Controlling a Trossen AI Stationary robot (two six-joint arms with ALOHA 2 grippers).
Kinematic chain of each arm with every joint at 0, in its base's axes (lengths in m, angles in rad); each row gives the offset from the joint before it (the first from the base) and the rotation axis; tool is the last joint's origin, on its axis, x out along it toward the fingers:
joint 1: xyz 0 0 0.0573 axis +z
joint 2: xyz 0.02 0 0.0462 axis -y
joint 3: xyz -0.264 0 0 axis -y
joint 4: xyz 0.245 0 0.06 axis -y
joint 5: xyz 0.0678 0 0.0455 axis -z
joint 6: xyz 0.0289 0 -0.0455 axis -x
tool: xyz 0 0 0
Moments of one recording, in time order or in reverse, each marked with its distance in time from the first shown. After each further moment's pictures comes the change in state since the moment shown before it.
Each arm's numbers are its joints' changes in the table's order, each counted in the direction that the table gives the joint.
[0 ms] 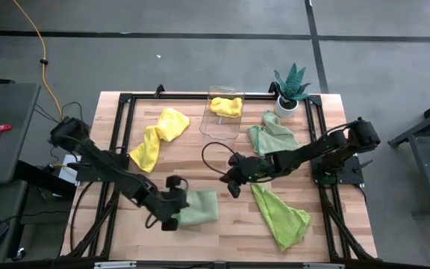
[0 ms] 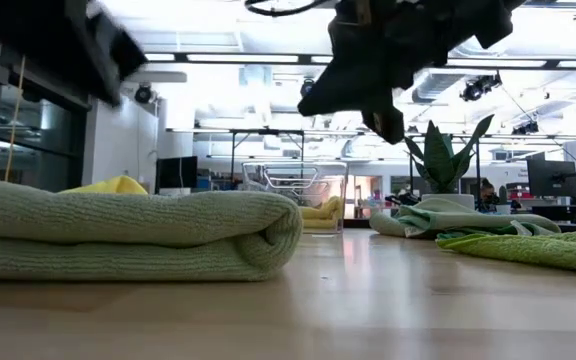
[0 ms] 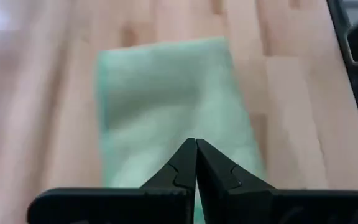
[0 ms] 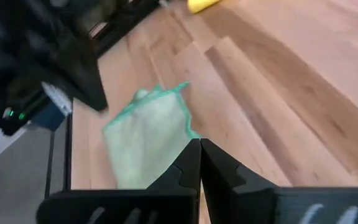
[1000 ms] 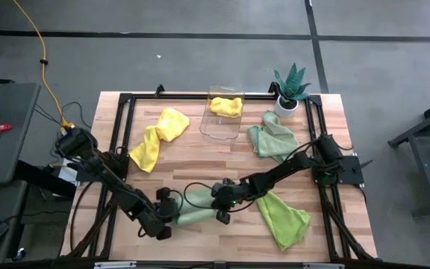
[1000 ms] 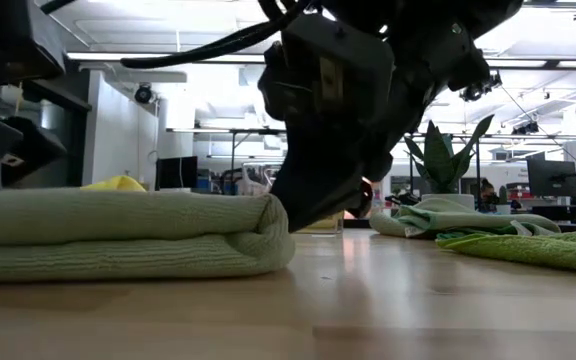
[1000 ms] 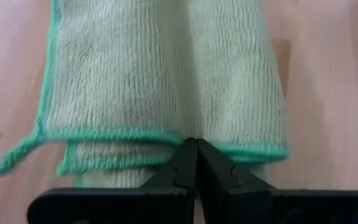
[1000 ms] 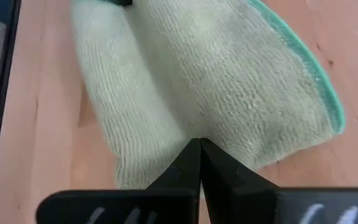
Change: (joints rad) left arm -0.177 -0.160 -0.189 0.220 -0.068 0.347; right arm 0.117 -0.426 0.268 -0.088 -0.071 0.150
